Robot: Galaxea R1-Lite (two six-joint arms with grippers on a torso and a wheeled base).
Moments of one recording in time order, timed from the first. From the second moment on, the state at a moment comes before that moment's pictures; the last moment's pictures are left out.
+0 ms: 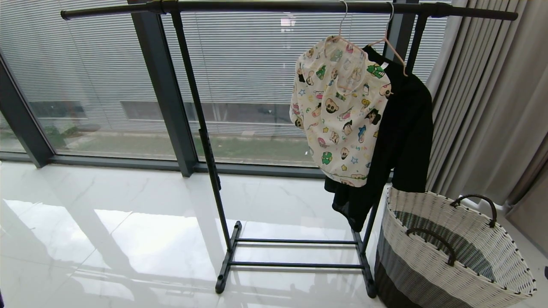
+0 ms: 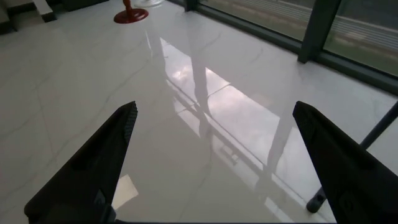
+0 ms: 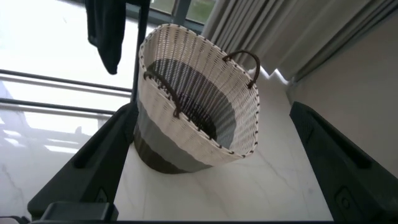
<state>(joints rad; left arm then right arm) 0.09 0.70 0.00 -0.56 0.70 0.03 -0.07 0.59 -0.20 -0.20 -0.02 -0.26</state>
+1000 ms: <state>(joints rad) 0.10 0.09 0.00 -0.06 0.65 0.10 -0.07 0.09 0.00 -0.10 -0.03 -0.28</state>
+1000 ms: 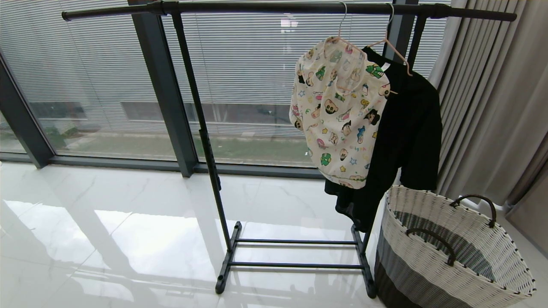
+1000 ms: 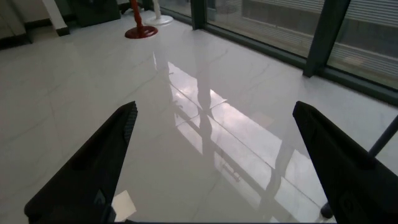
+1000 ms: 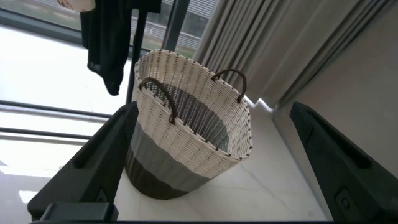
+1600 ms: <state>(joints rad) 0.10 0.09 -0.01 0.02 -0.03 -0.04 -0.07 0.09 0.00 -0.09 0.16 -0.20</state>
